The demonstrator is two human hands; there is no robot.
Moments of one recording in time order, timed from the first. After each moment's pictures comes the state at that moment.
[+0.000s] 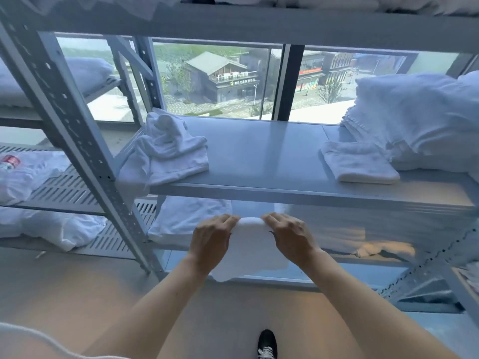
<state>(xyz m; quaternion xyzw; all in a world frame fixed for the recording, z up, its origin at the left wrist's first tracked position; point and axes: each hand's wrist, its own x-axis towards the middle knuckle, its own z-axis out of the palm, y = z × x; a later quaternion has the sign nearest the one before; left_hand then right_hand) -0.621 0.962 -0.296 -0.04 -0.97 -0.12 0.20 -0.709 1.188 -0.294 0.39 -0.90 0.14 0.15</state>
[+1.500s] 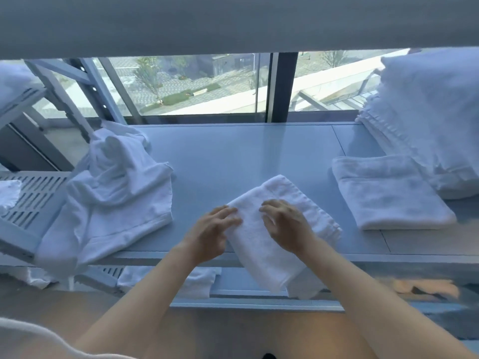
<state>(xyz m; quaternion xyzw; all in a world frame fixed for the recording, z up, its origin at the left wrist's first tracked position) -0.942 0.914 -0.325 -0.15 -0.97 -0.18 0.05 -1.019 1.155 -0.320 0.33 -0.91 0.22 0.08</state>
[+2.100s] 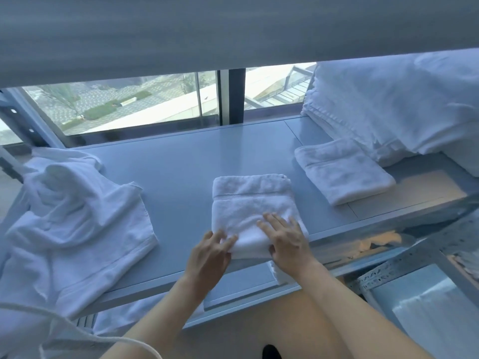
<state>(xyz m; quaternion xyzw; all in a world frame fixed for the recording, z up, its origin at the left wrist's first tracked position) -0.917 0.915 -0.344 -0.20 -0.96 -0.16 0.08 -0.942 1.153 -0.342 0.17 -0.98 0.06 0.01</state>
